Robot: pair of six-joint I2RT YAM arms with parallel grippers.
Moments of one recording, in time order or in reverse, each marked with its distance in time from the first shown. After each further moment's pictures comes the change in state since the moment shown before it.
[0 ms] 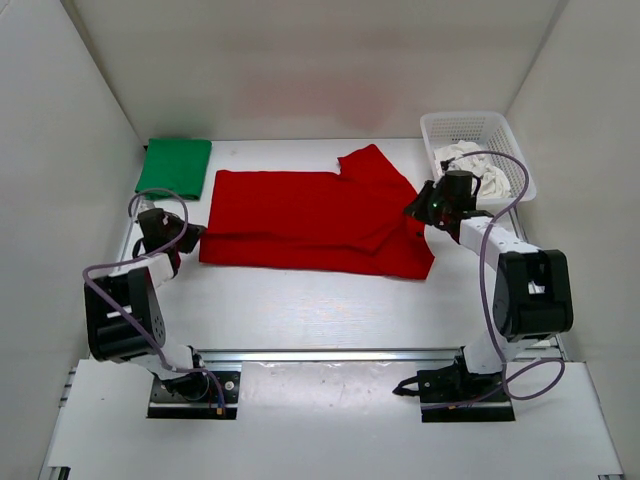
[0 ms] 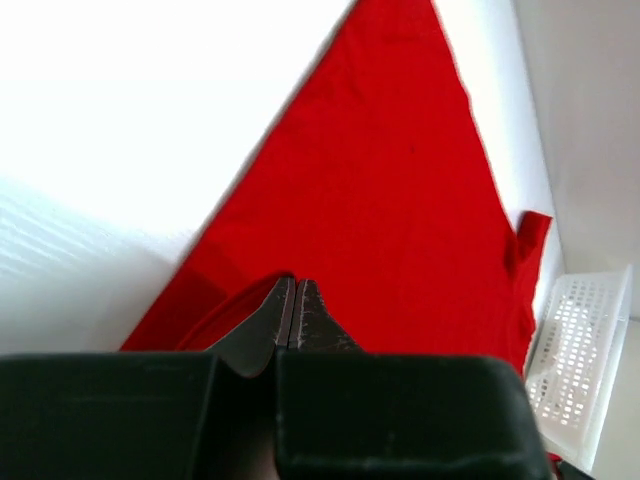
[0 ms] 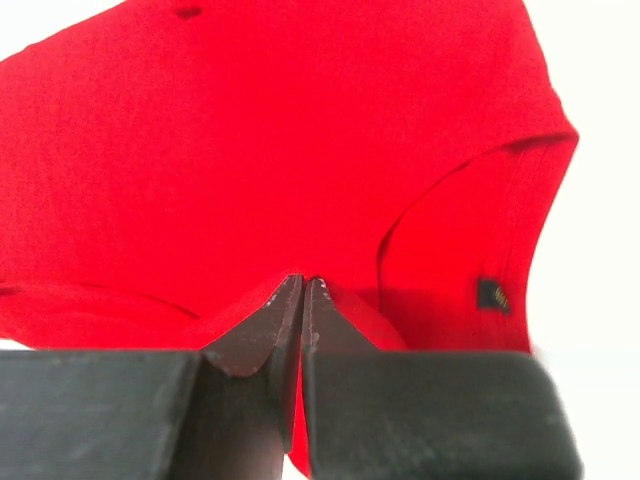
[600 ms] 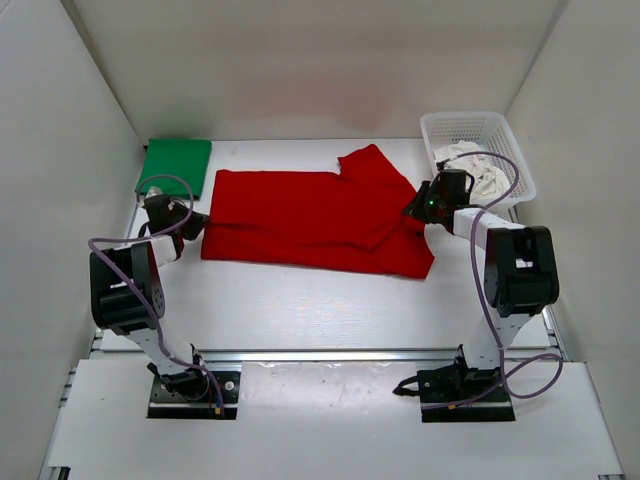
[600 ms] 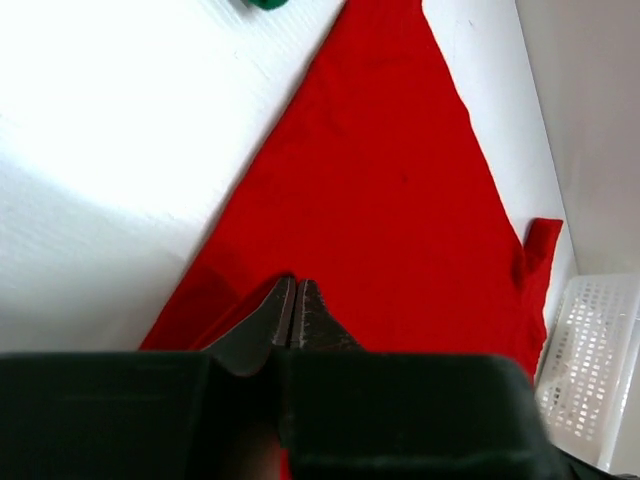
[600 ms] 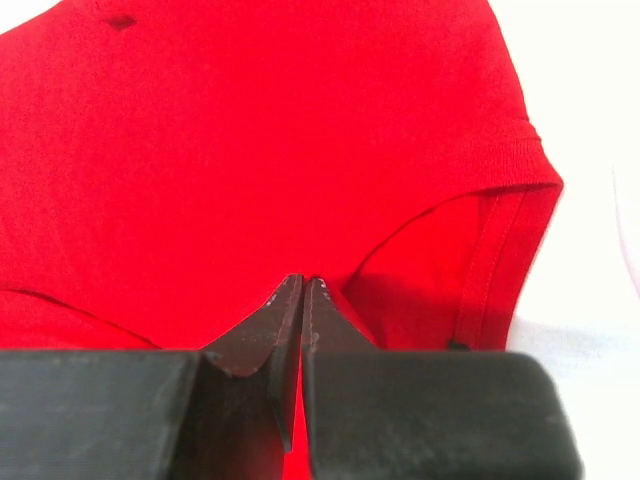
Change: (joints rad) left arm -0.033 0.202 0.158 0.026 0.007 0.022; right arm -0.025 0.196 0.094 0.037 -0.011 -0.007
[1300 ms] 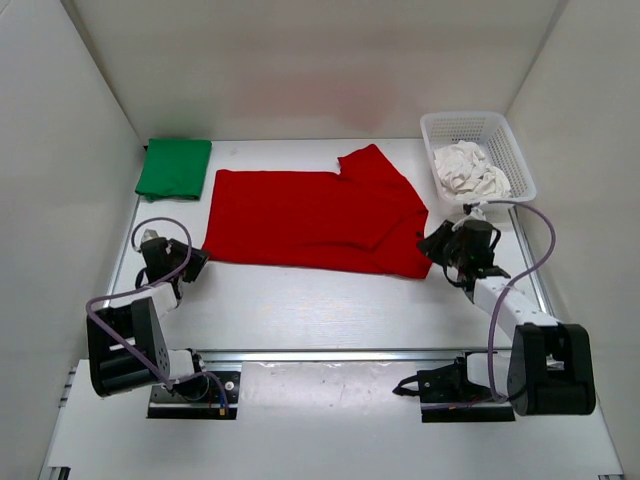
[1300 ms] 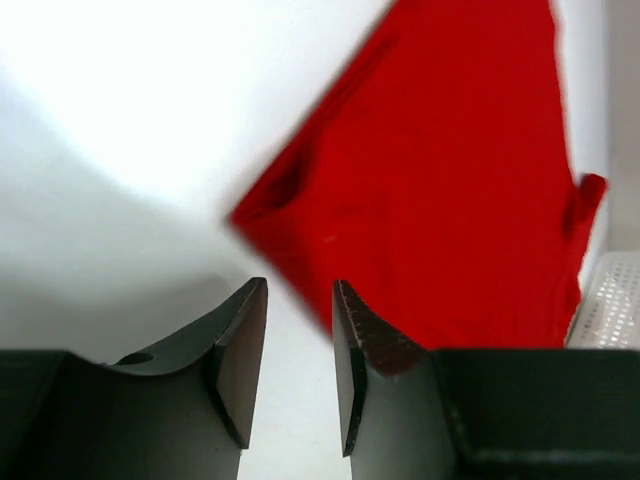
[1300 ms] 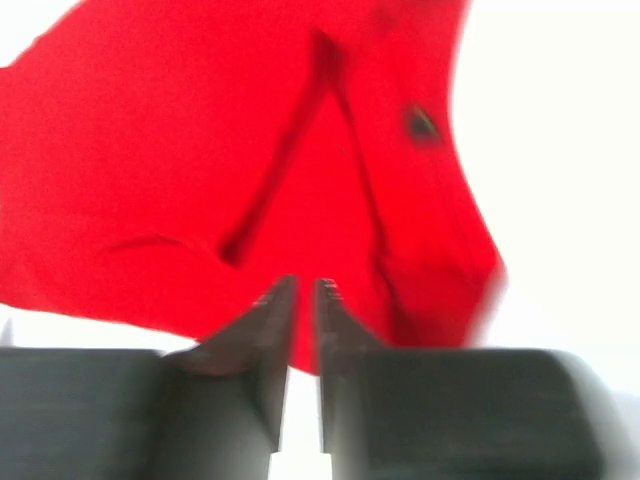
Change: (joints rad) left arm 0.050 -0.365 -0.379 -0.017 -0.005 -0.005; right arm -0.038 -0.570 -0.515 0.121 0.024 0.085
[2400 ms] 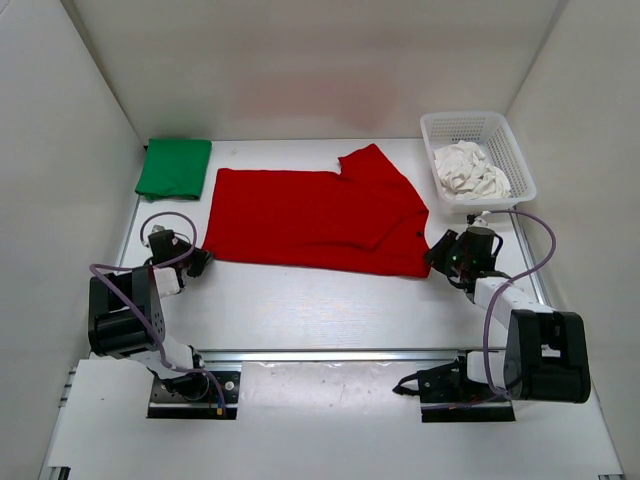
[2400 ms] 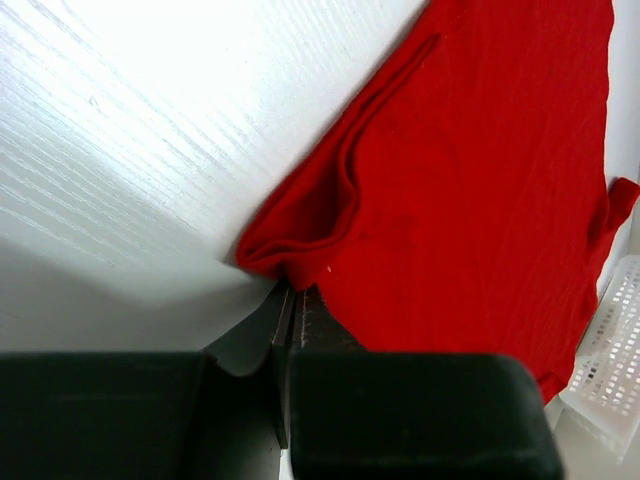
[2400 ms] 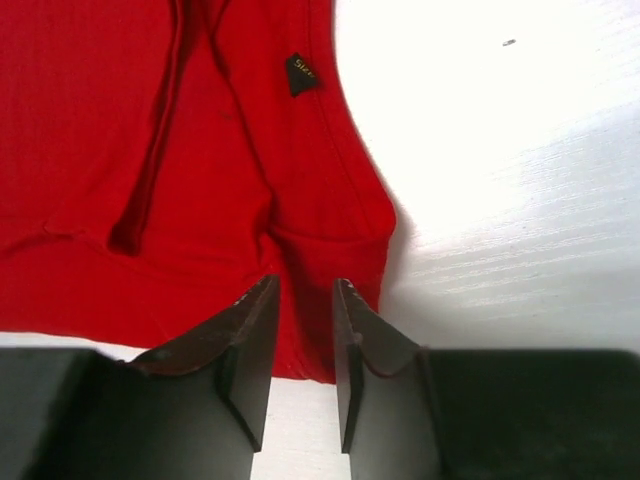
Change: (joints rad) left arm -0.029 0.215 0.066 0.046 -0.001 -0.021; right arm -0.063 0.043 -0.090 -0.013 0.037 -0.056
